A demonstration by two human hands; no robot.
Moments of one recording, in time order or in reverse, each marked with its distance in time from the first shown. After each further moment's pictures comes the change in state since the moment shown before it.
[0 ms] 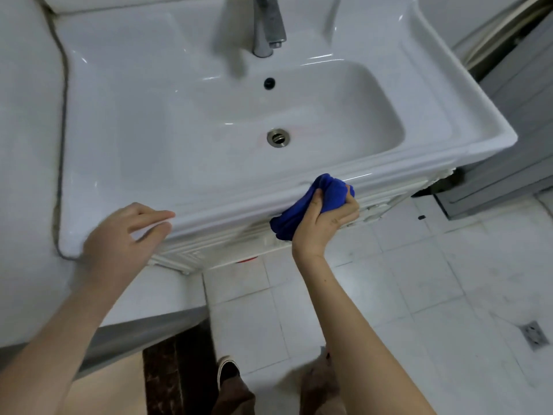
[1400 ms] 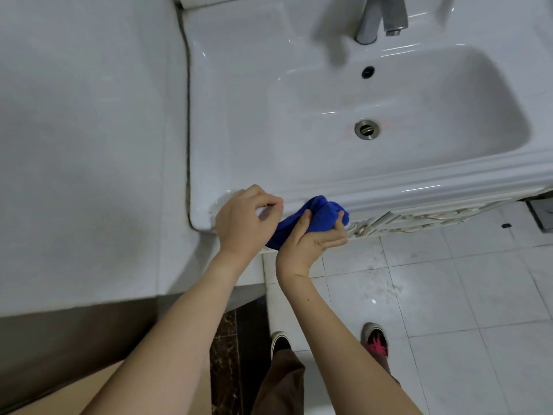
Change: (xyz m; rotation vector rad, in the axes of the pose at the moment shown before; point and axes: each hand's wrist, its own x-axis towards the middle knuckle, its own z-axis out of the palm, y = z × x) left_hand 0.009 0.003 0.007 0.025 0.089 -0.025; right_hand -0.171 -0.016 0.089 0.003 -0.145 0.152
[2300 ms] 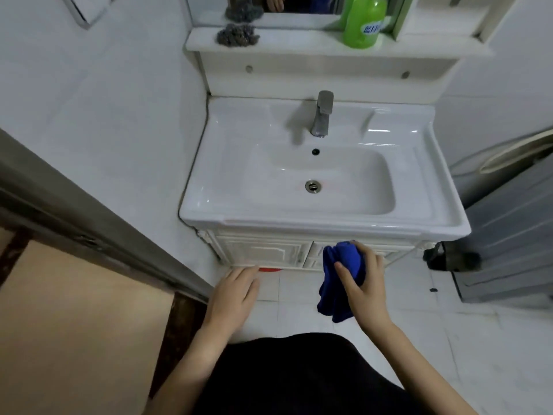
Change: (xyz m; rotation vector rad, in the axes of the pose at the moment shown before) left_hand -0.197 0.163 -0.019 -0.019 -0.102 -0.041; right_hand 0.107 -0.188 -0.316 -0.412 -0.724 -0.287
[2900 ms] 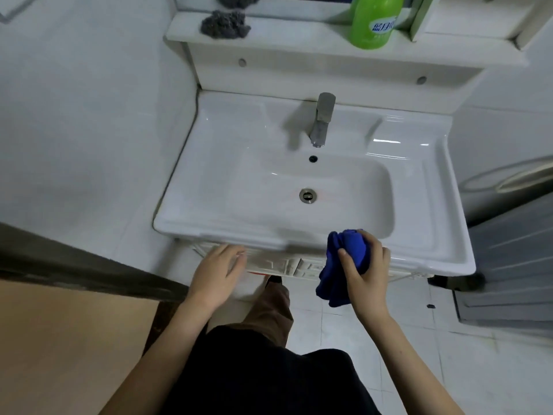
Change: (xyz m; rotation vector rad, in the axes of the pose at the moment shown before) left_hand 0.114 0.022 -0.004 0.001 0.018 -0.147; right_hand 0.122 0.012 -0.023 0.012 0.056 0.045
